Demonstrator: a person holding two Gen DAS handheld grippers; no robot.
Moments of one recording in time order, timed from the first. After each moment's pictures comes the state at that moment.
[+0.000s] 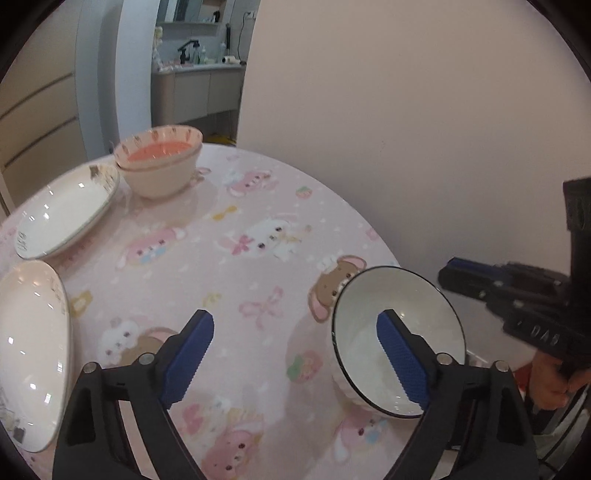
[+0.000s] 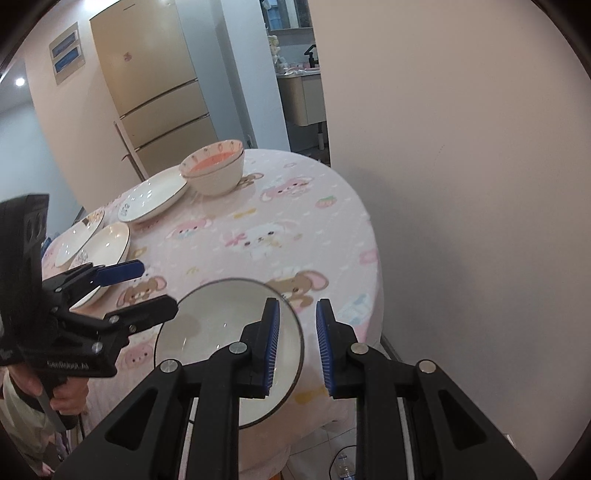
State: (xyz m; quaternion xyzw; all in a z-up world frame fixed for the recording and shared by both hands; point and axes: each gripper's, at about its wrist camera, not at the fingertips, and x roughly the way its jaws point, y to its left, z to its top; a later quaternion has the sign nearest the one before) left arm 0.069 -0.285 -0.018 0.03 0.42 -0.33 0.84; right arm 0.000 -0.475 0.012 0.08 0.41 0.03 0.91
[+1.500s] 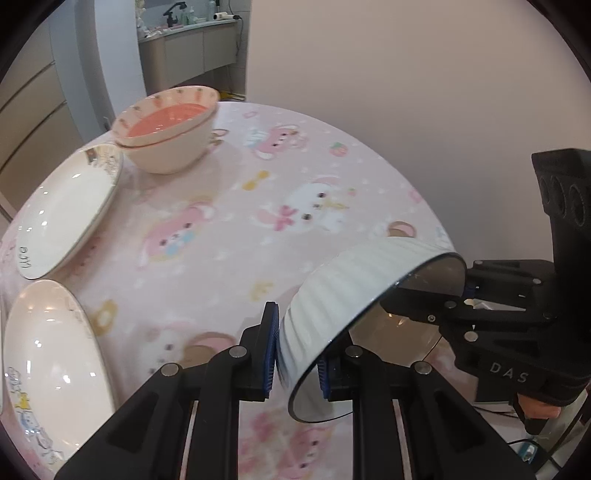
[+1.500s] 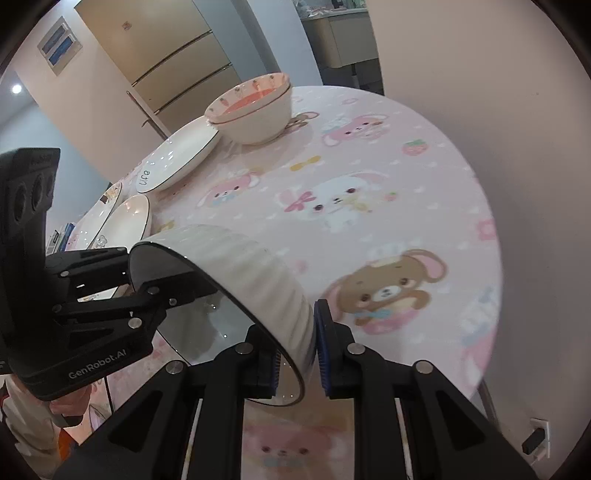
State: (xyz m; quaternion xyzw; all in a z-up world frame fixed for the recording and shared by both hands) left arm 0.127 -0.280 -0.028 0.11 0.50 -0.31 0.80; right arm 0.071 -0.417 -0.030 0.14 0.51 0.10 0.84
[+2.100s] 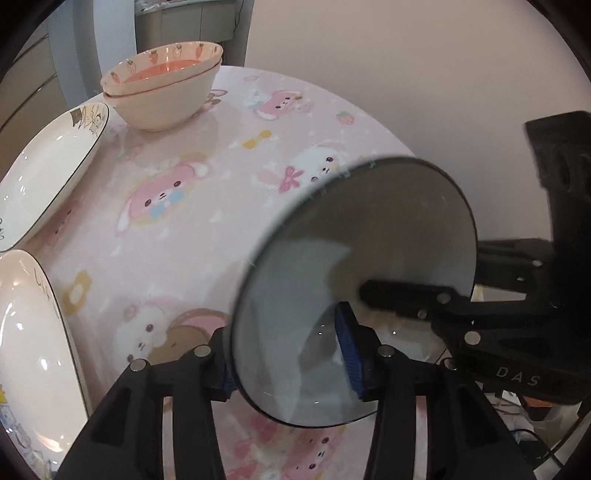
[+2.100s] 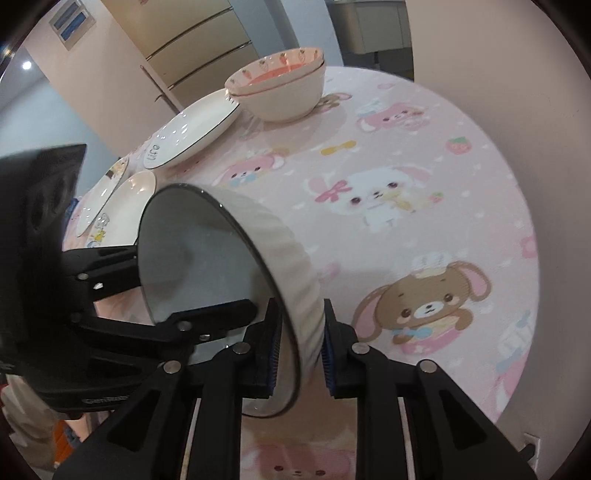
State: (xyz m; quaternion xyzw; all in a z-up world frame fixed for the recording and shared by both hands) left arm 0.133 -0.278 -0.053 0.09 0.54 -0.32 0.77; right arm 0.089 -0.404 -0.047 0.13 0.55 0.15 0.81
